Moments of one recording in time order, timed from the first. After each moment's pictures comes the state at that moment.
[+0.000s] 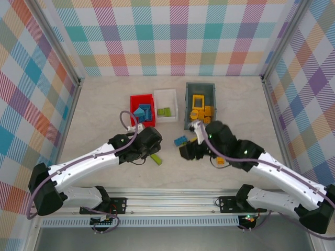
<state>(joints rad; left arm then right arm) -0.90 1.25 0.98 -0.85 -0.30 -1.23 0.96 0.94 0.91 -0.61 -0.14 0.40</state>
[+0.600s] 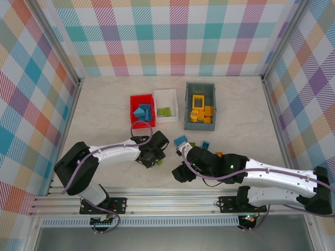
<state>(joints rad) -0.85 1.57 0.87 -0.57 -0.10 -1.40 1.27 1.01 0.84 -0.64 0.11 0.52</state>
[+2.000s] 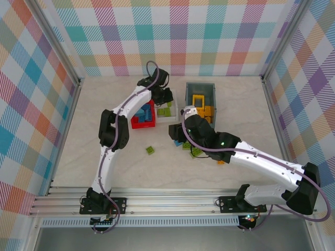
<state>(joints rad) -0.45 2.37 2.18 -0.81 0.15 -0.65 0.99 1.20 1.06 -0.40 0.30 0.58</state>
